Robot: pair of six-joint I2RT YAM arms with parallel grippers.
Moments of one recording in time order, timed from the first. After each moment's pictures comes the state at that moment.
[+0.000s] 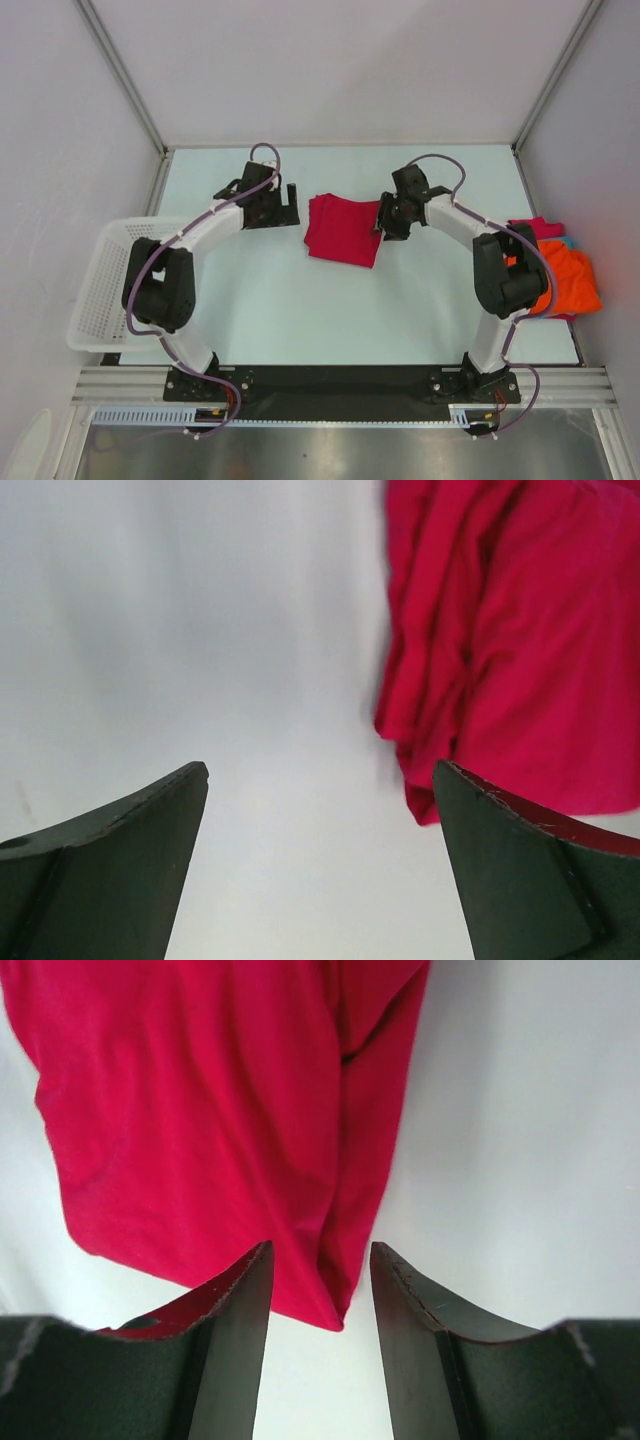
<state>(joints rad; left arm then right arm) -0.34 1.72 1.24 -0.43 0.04 -0.37 0.37 1.84 1.32 -0.50 -0.15 0.60</state>
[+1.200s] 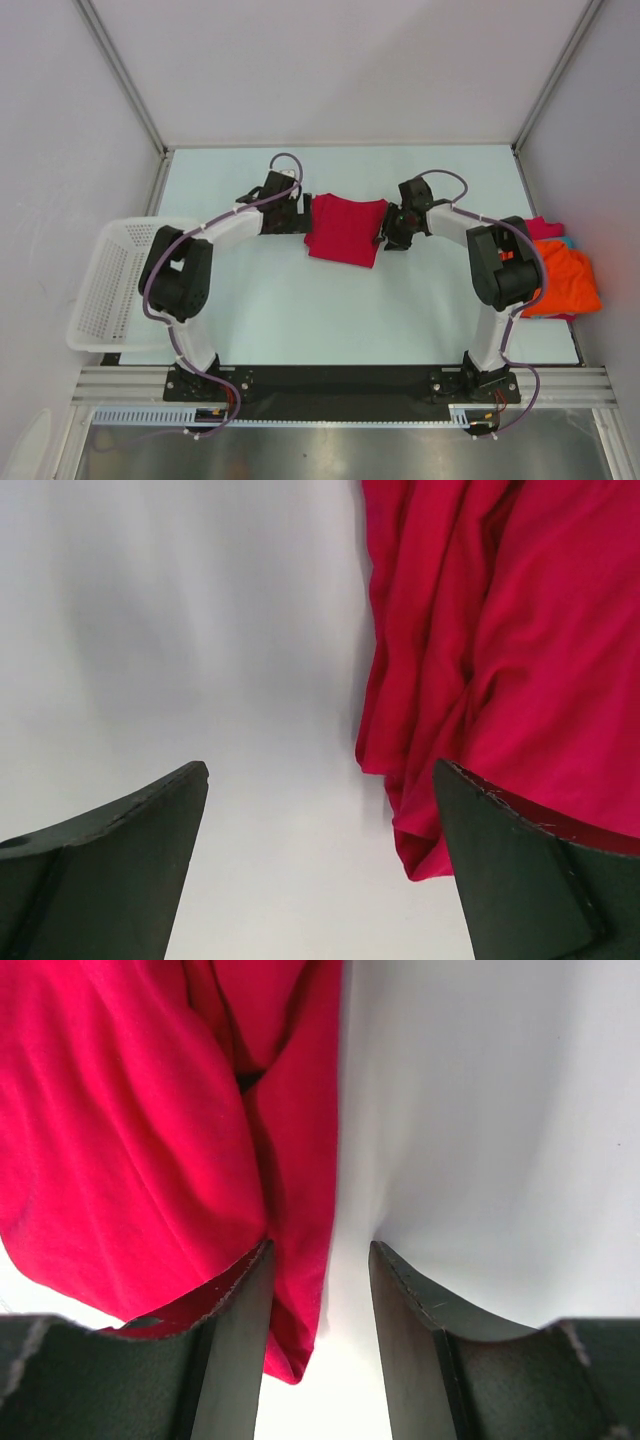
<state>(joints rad) -0.43 1.84 1.25 -0.35 -0.04 -0.39 0.32 1.90 1.19 -0.33 -0.24 0.65</state>
